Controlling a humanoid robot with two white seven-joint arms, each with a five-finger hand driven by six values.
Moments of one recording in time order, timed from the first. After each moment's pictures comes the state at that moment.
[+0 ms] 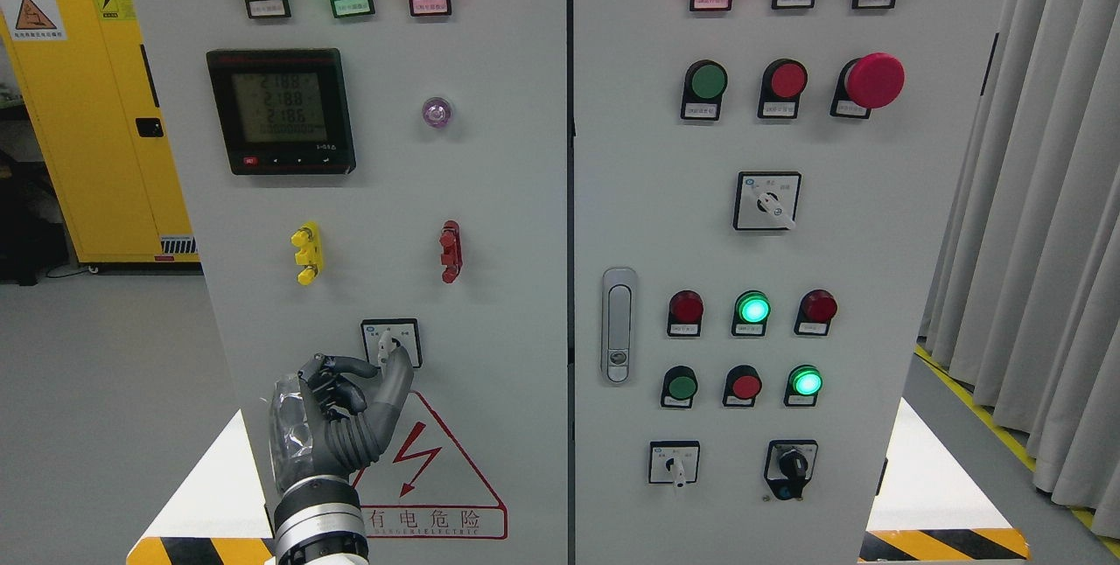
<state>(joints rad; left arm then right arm) -0.42 -0.15 -0.10 -1.92 -0.28 0.63 0.41 0.12 0.12 0.05 -0.13 0.00 -0.09 -0.24</state>
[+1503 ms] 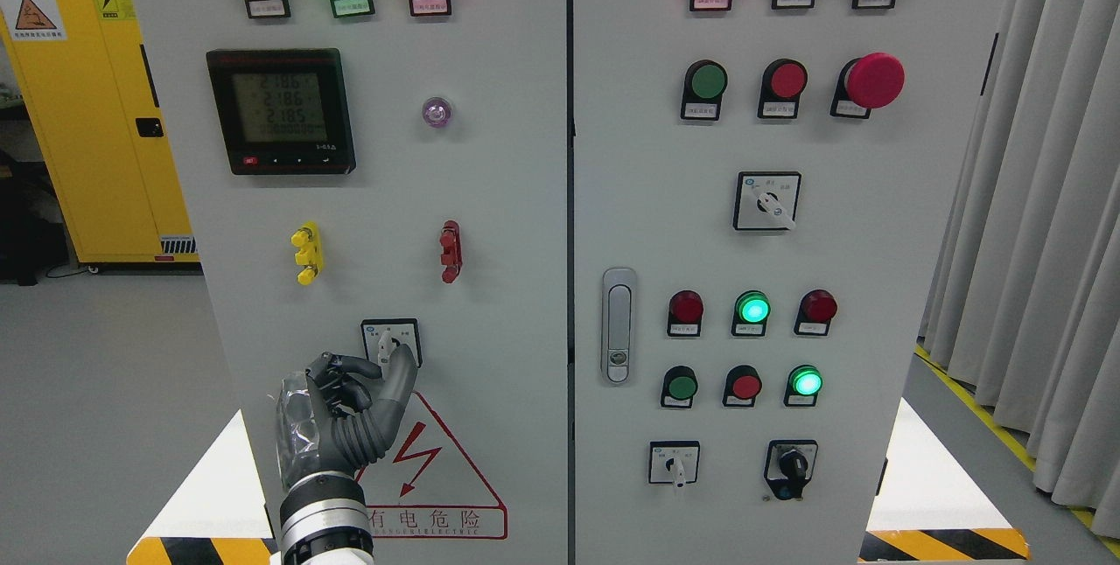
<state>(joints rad) -0.43 -0.15 -0.11 -1.91 -0.29 0.65 0.41 0.12 0.12 0.05 -0.13 0.00 -0.09 -0.24</state>
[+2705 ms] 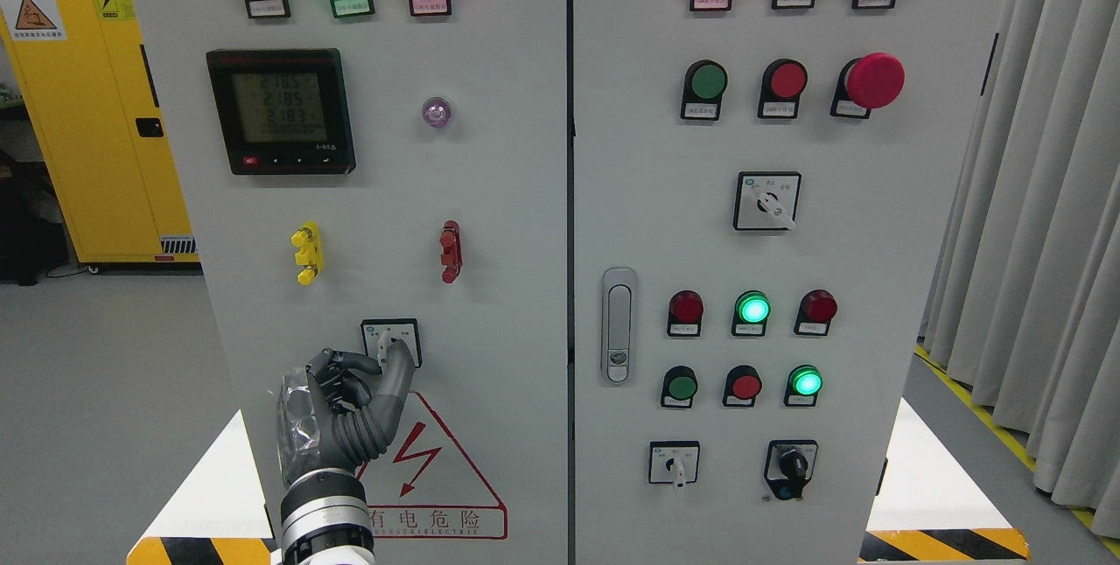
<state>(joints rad) -0.44 -0.15 -0.11 -1.90 -0.29 0.65 0.41 0.12 0.12 0.05 -0.13 0.00 -0.09 -0.24</state>
